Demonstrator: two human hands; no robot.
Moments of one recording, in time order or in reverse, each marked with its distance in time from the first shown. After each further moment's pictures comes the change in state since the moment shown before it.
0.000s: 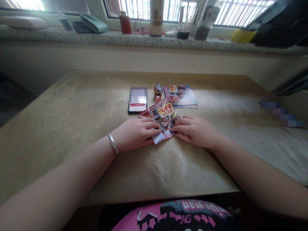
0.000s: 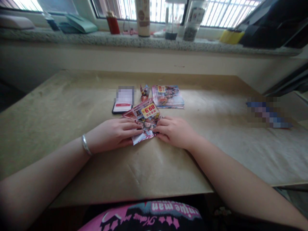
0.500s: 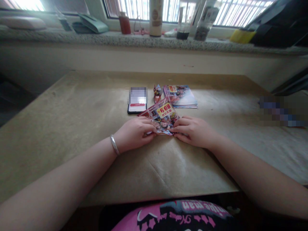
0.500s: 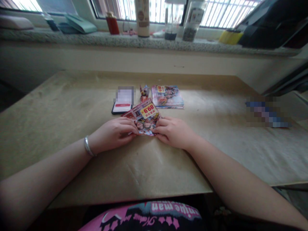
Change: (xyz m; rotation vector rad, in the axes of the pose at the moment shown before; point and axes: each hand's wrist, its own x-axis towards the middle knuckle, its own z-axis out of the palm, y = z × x) left_hand 0.002 0.002 0.006 -0.273 0.132 -0.202; right_hand 0.001 -0.001 0.002 0.033 0.021 -0.006
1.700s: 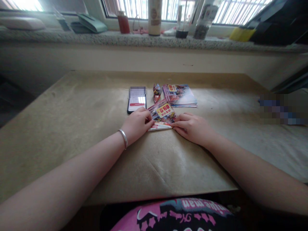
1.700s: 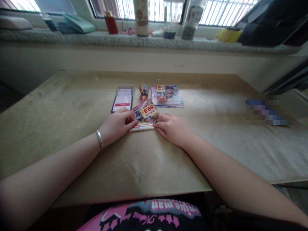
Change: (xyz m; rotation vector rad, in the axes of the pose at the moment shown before) left_hand 0.017 -0.012 0.013 -0.011 0.106 -0.488; right_hand 0.002 -0.002 0.008 -0.043 0.012 0.206
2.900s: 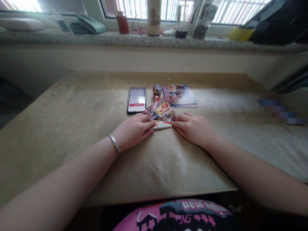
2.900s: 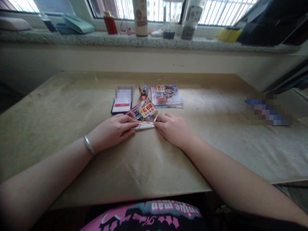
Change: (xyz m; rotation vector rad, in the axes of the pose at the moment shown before) left_hand -0.018 -0.006 -0.012 0.246 -0.090 0.438; right_hand 0.002 -0.006 -0.006 -0.212 -0.035 0.014
